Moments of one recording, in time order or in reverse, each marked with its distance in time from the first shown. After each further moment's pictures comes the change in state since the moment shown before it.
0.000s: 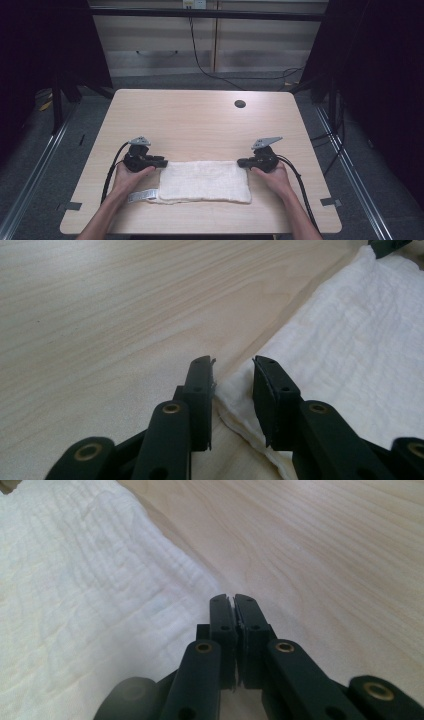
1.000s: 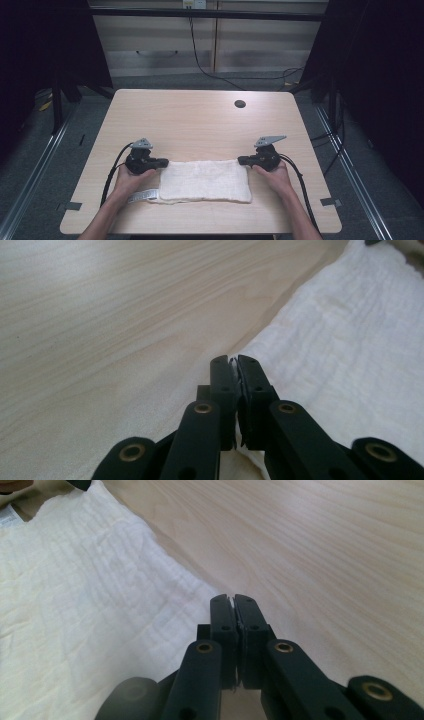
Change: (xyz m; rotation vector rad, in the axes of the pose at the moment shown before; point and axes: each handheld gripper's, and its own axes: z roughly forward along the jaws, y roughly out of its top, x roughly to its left) left arm -0.012 -0.001 -0.002 -0.040 0.000 0.042; right arm 0.001 0.005 -0.009 -0.058 0.005 0.020
